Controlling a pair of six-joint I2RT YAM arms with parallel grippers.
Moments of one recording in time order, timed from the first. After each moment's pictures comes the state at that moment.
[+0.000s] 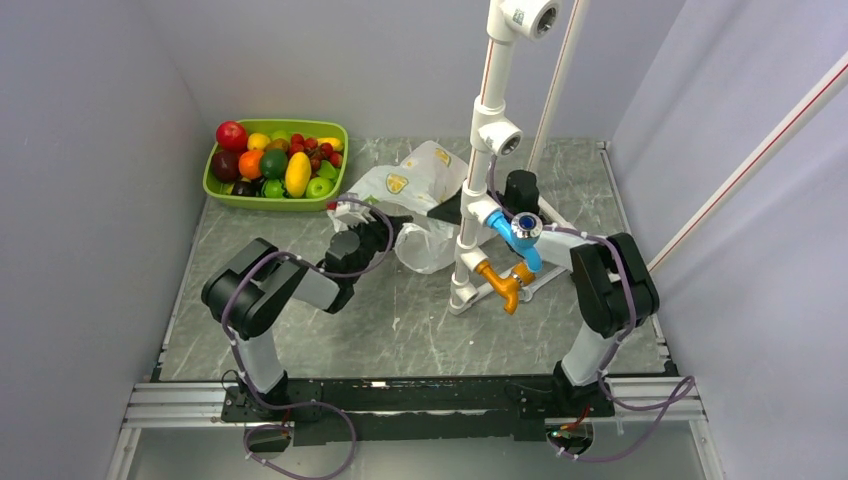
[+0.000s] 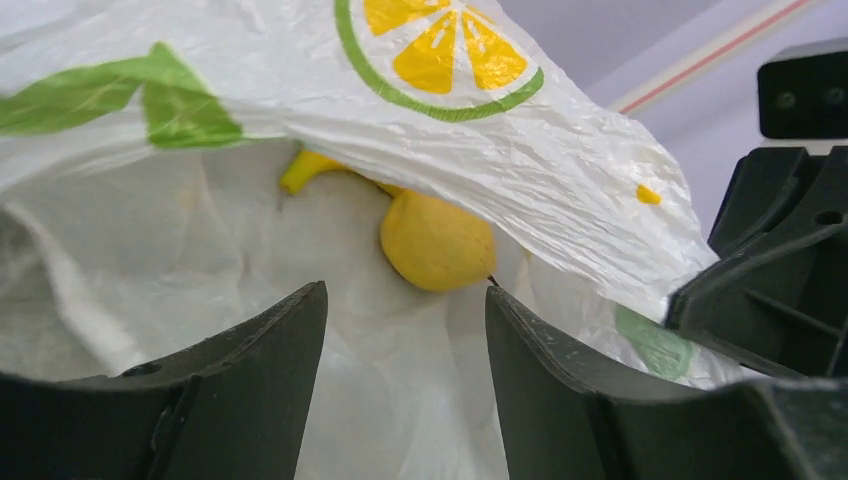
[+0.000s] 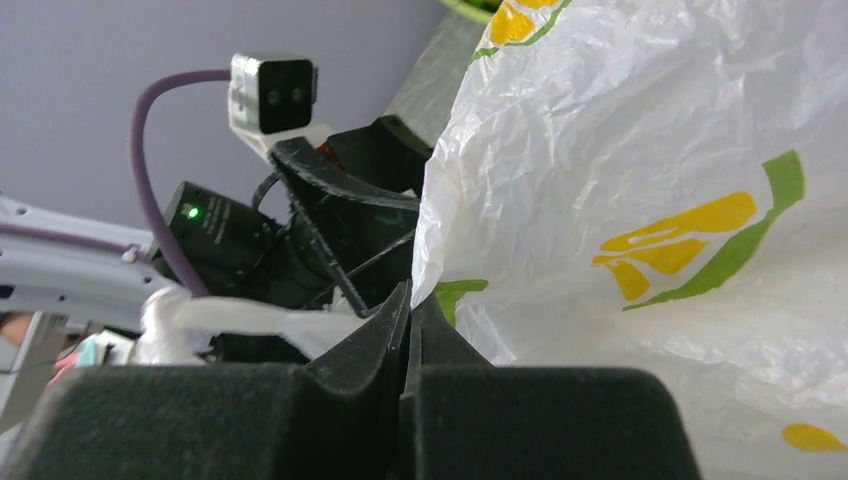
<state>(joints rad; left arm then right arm) -0.57 1.81 0.58 1.22 -0.12 -0.80 0.32 1.76 0.94 0.70 -0.88 0.77</state>
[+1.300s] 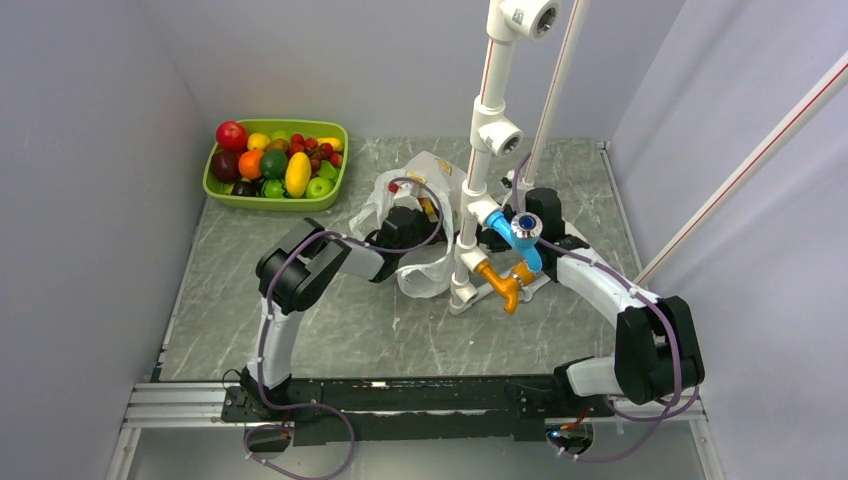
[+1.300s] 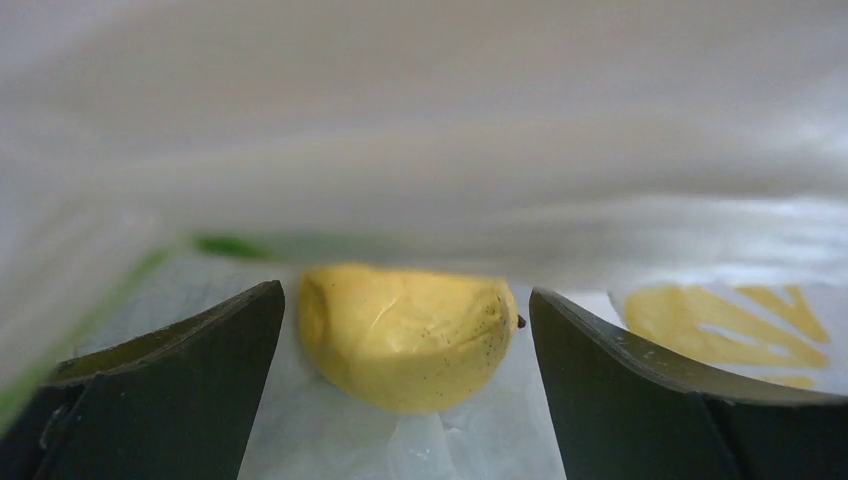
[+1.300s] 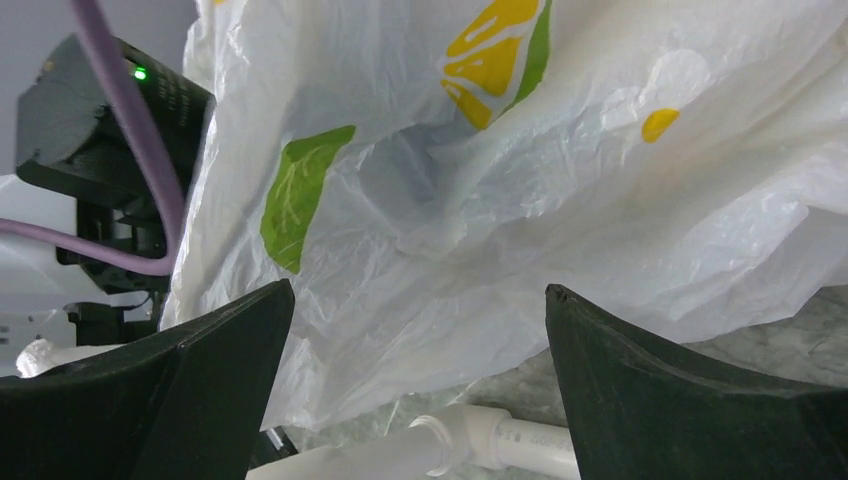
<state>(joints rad) -0.69 2.10 1.04 0.84 -0.02 -0.78 0.28 1.34 0.77 0.05 -0.58 0.44</state>
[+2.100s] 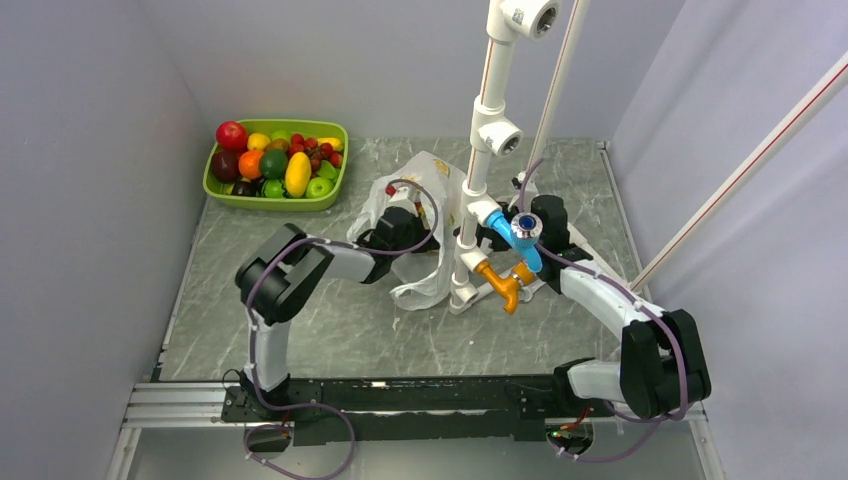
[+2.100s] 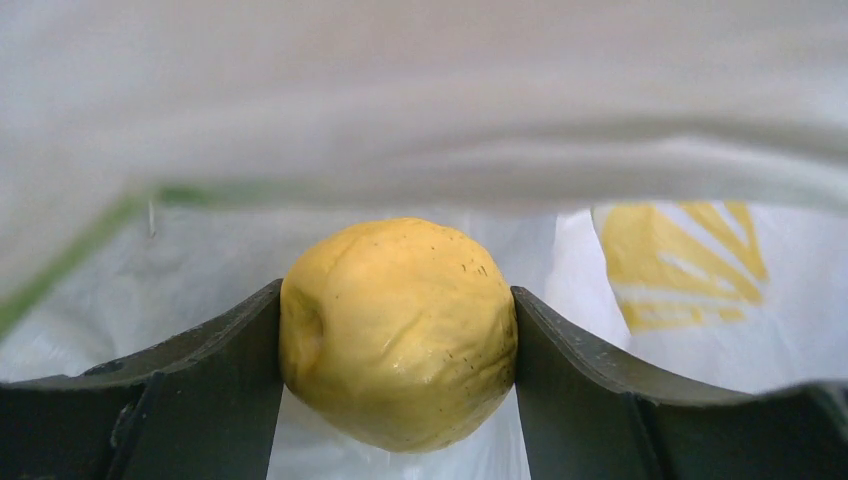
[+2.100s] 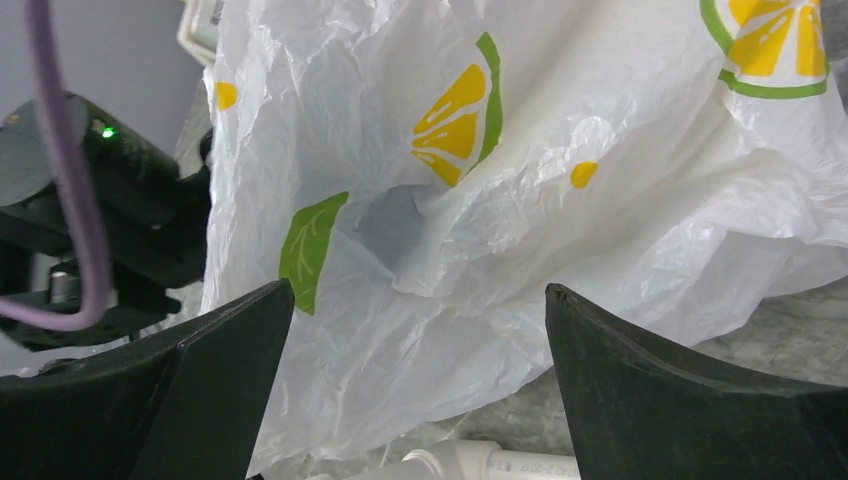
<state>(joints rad) -0.69 2.00 1.00 0.65 0.00 -0.73 0.28 1.28 0.70 0.17 -0.47 0.49</state>
